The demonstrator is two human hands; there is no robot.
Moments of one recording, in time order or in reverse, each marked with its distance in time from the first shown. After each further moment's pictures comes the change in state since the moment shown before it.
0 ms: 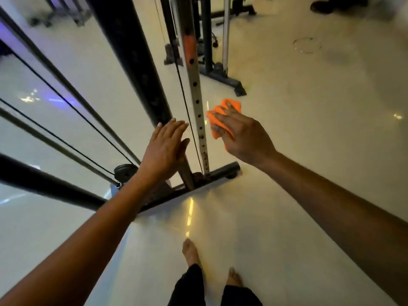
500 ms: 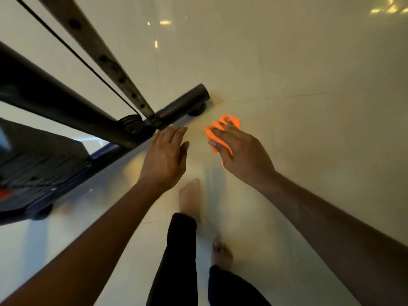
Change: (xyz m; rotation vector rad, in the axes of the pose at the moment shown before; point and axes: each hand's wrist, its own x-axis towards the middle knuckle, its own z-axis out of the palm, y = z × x) left_hand -0.008 -0.033 0.560 -0.239 -0.302 -0.033; right_hand -0.249 0.307 0.396 0.022 -0.171 0.410
